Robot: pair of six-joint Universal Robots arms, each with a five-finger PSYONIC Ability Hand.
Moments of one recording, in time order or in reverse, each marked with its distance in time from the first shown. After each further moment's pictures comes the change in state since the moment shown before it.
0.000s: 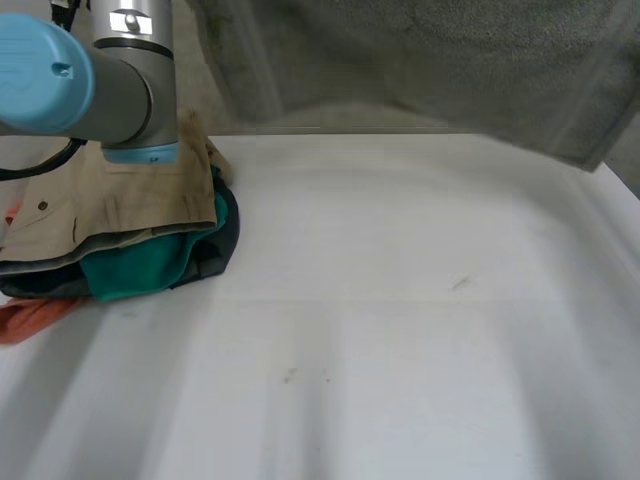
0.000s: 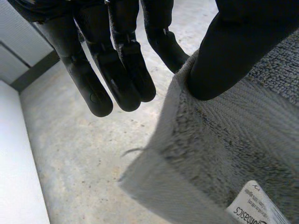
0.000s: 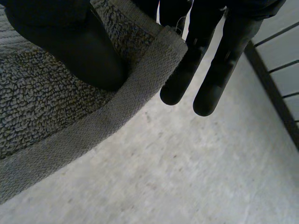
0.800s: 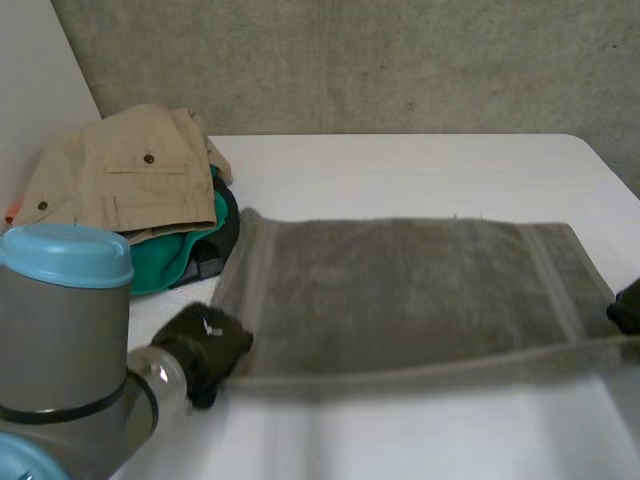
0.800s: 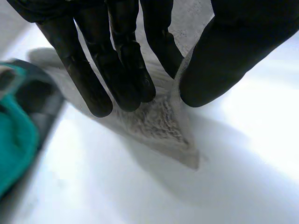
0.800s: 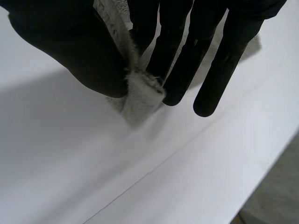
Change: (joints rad) left arm -0.134 0.411 -0.999 -1.047 -0.009 0.070; right arm -0.259 -0.235 0.682 1.302 -0.251 -0.862; left_hand 0.000 0.001 0.000 0.000 0.020; right_hand 0.000 0.000 0.000 0.000 0.003
